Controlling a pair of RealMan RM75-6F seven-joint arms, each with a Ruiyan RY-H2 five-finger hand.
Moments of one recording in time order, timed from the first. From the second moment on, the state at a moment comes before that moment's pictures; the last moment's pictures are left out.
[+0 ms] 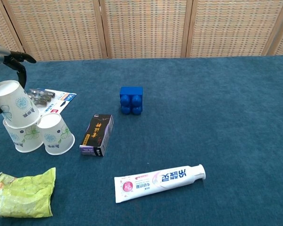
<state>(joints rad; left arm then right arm) -0.79 -1.03 -0.01 -1.97 0.78 1.02 0.65 0.07 -1.16 0.08 -1.57 -1.49 1.50 0.11</state>
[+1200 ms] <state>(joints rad) -0.77 -1.05 -0.02 -1.95 0.82 1.02 0.58 0.07 -1.16 0.08 -1.57 -1.49 1.50 0.11</state>
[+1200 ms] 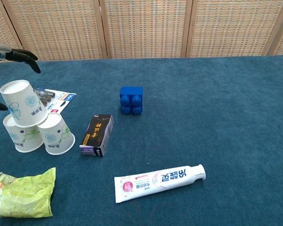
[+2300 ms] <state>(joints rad) -0.19 -1.35 0.08 -1.70 1.52 1.67 0.44 0.07 -1.18 0.06 -1.57 -1.55 1.51 0.03</state>
